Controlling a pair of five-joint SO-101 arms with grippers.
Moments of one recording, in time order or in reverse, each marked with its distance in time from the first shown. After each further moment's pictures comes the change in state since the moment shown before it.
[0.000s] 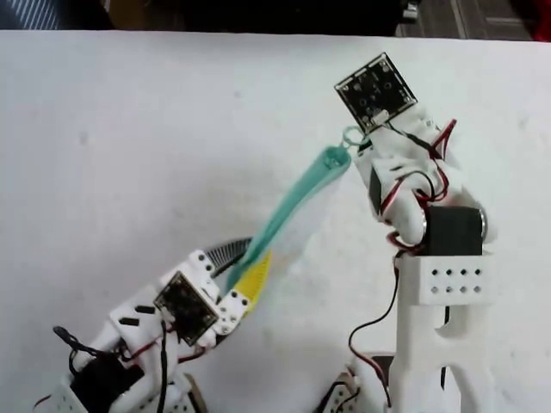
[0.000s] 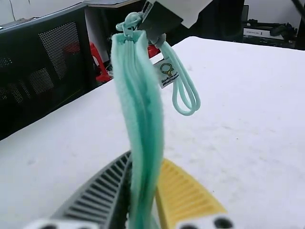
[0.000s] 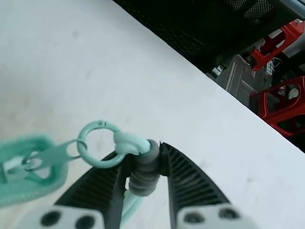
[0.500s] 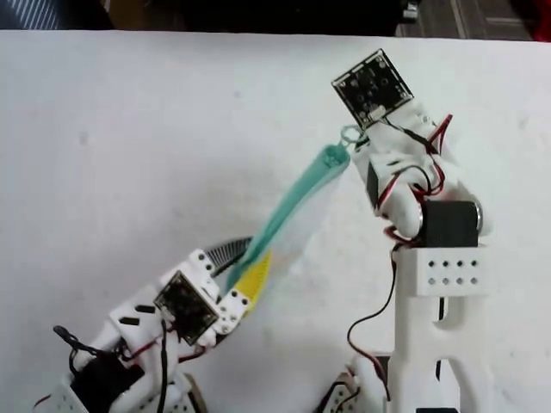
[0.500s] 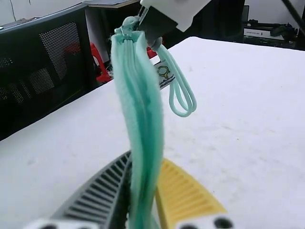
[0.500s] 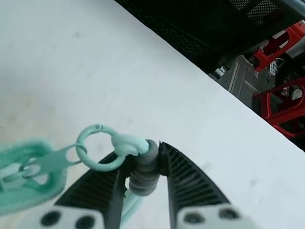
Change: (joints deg) left arm 0.0 0.0 0.0 0.0 0.0; right arm 0.2 2.8 0.1 -1.1 0.0
